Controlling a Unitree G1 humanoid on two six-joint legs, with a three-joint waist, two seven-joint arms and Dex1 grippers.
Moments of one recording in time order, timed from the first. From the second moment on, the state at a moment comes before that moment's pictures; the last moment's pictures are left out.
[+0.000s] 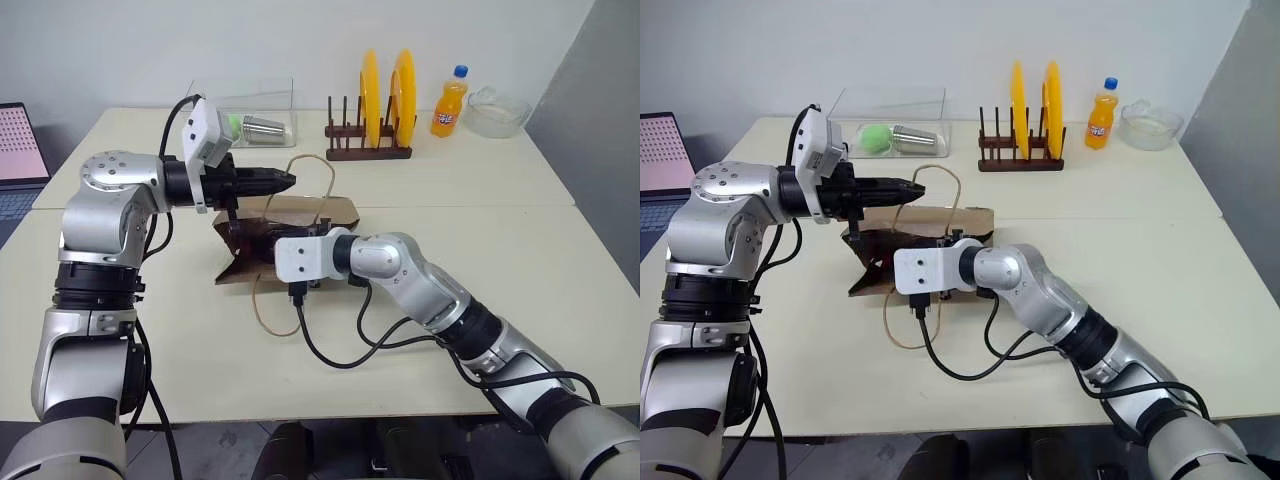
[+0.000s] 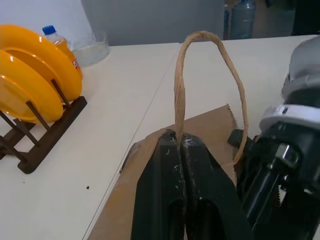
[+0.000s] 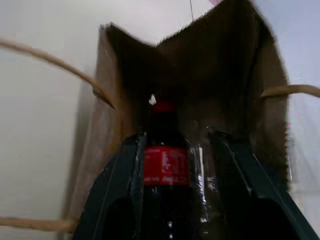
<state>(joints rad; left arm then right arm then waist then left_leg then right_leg) -0.89 0.73 0.01 0.26 -0.37 0.38 -1.28 -0.88 -0.25 0.69 0.08 -0.41 0.17 0.68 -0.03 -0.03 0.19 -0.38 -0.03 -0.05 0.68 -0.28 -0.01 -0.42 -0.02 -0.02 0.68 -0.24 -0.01</state>
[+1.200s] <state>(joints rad) -0.88 0.72 0.01 0.19 -0.40 0.41 -1.26 -1.04 -0.09 0.70 0.59 -0.57 0.16 0.69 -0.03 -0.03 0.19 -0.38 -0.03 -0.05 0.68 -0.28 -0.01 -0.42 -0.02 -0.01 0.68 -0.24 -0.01</state>
